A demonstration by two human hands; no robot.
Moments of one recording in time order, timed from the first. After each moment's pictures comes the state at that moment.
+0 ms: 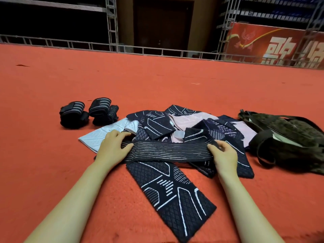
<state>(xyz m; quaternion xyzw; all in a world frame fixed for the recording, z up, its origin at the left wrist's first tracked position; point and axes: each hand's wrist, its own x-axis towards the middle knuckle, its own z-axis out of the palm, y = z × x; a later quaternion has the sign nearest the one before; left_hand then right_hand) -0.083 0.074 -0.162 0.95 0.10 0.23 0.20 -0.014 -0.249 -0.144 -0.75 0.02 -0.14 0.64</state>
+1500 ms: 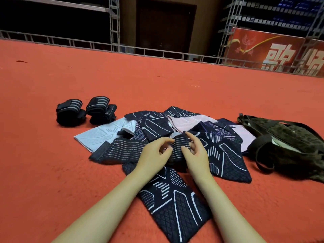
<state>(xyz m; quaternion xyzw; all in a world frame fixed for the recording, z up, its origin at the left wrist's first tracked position) -0.075 -0.058 -0.142 0.85 -0.02 0.25 0.46 -0.035 -0.194 -0.144 -0.72 -0.17 -0.06 0.68</state>
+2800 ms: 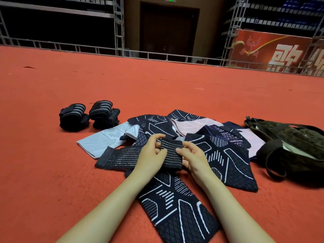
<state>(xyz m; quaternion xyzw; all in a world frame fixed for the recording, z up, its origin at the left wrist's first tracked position) -0.075 -0.046 -0.131 0.77 0.06 0.22 0.59 -0.015 -0.180 -0.144 -0.61 -0.14 0.17 0.76</state>
